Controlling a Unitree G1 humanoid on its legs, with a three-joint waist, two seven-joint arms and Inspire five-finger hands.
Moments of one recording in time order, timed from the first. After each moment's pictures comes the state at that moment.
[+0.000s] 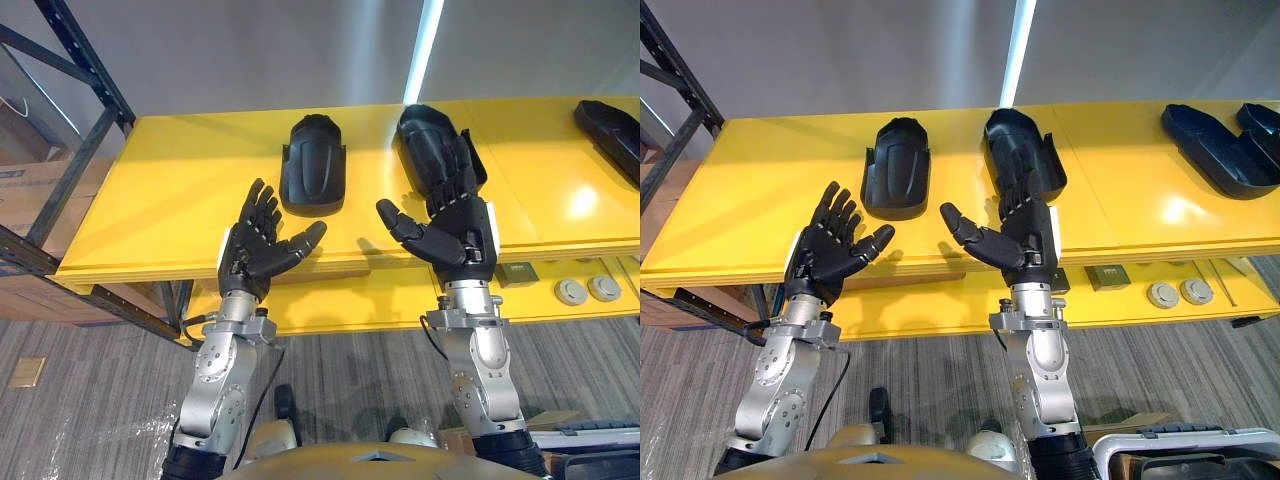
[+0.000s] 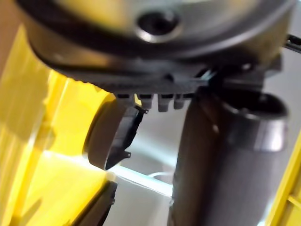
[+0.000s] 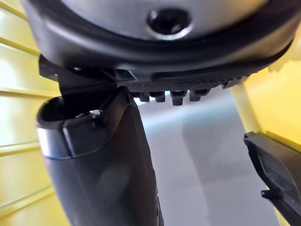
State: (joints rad) left arm 0.15 0.12 -0.18 -0.23 -0.42 -0.13 0.11; right arm 0.08 -0.12 0.12 -0.17 0.37 -0.38 0.02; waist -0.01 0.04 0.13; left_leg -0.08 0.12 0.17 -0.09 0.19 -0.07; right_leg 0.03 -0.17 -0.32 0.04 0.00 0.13
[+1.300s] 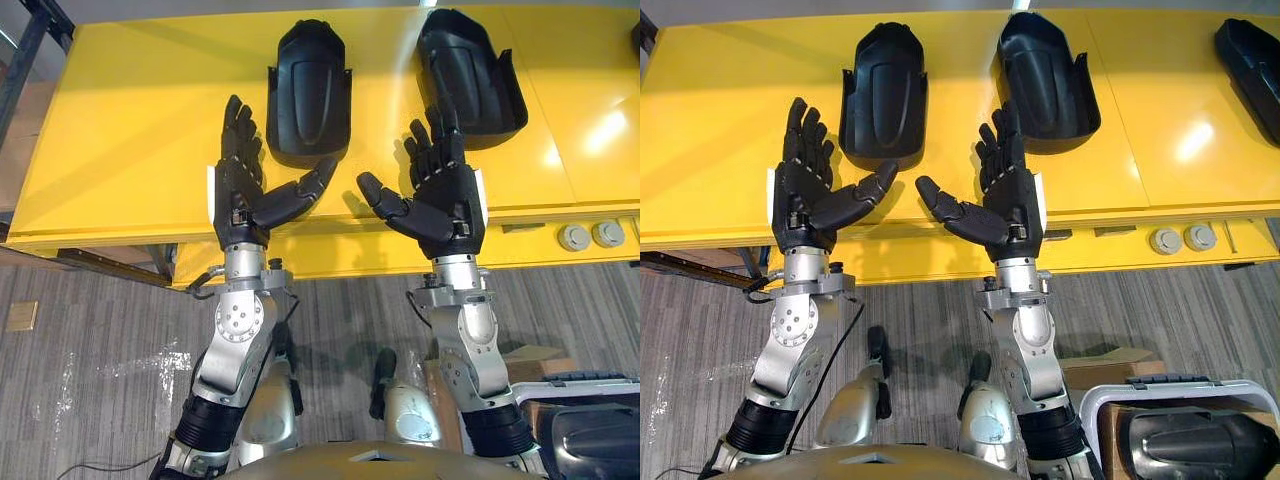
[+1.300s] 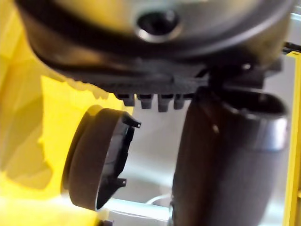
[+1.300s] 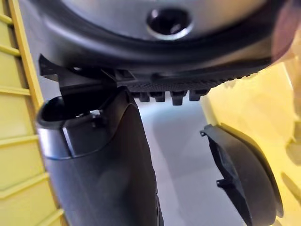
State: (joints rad) left arm -0.09 0.11 -0.24 -0.28 -0.17 -0.20 0.41; right arm -0.05 -0.12 0.17 -0.21 0.36 -0.34 -0.01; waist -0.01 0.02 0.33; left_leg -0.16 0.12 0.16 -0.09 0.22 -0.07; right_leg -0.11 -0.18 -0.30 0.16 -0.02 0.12
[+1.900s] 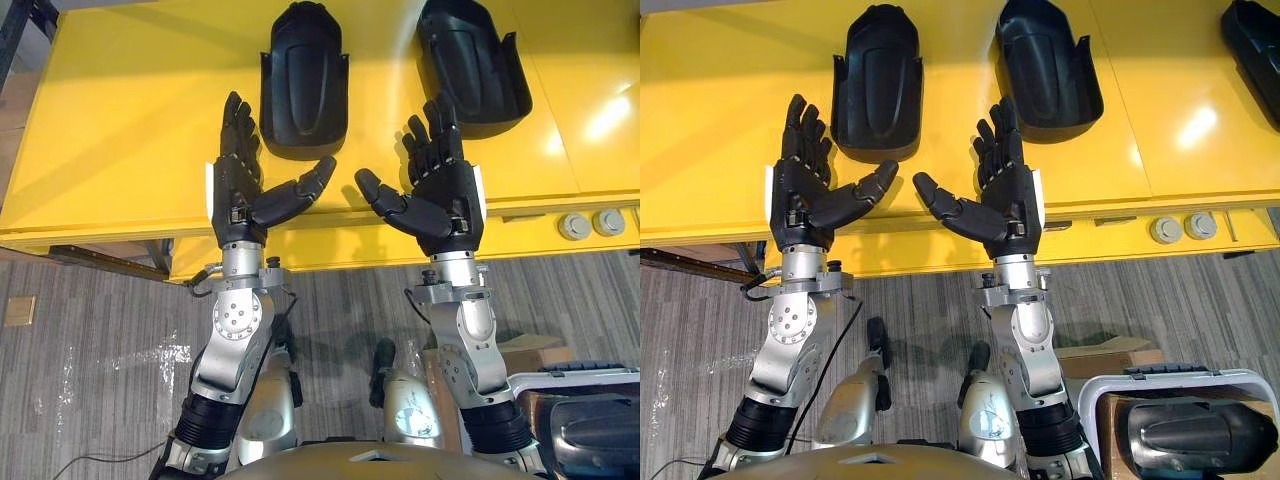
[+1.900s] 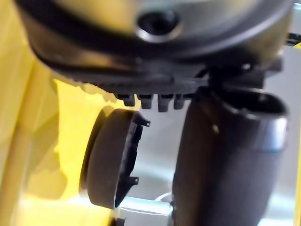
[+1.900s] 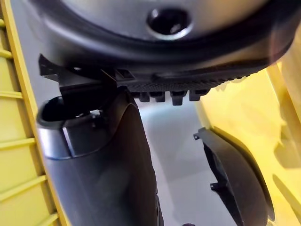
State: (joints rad) left arm -0.09 0.10 -0.22 -0.27 -0.15 -0.20 0.37; right arm -0.06 -0.12 0.17 -0.21 0.36 -0.34 -0.01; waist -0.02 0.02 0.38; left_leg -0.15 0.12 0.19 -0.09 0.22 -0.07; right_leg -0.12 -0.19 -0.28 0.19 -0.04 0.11
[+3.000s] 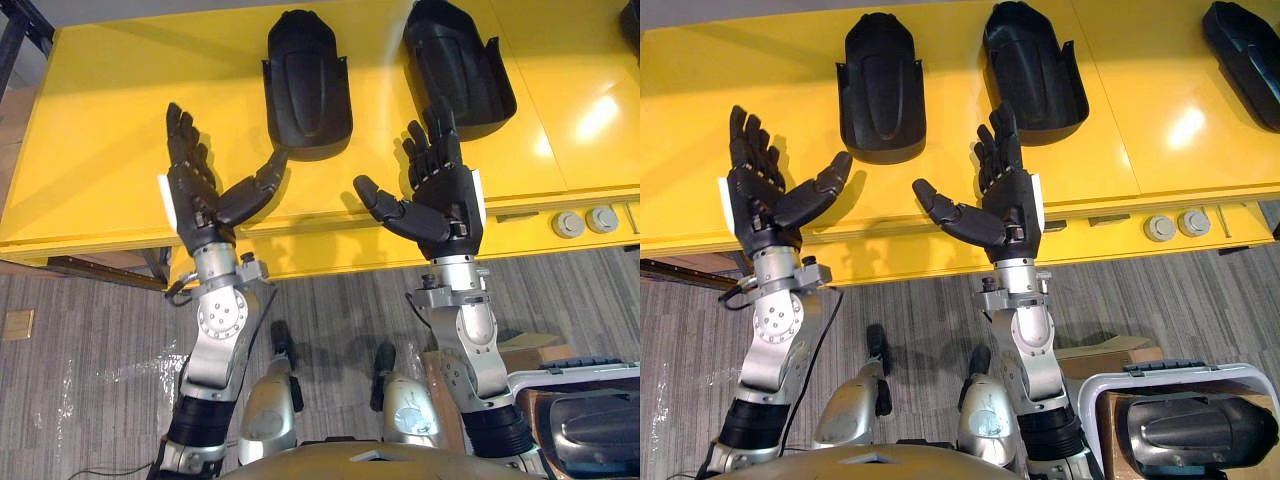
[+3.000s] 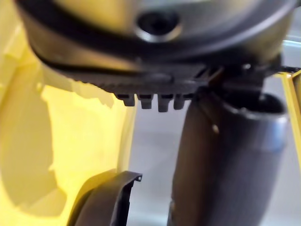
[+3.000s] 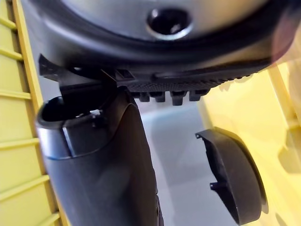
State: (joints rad) left arm -0.03 0.10 -0.12 -0.28 -0.11 -0.23 0.51; right arm -0.02 -0.12 0.17 -0.21 0.32 -0.35 -0.01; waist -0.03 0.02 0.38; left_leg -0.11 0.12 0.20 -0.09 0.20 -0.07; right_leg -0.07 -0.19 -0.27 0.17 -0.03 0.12
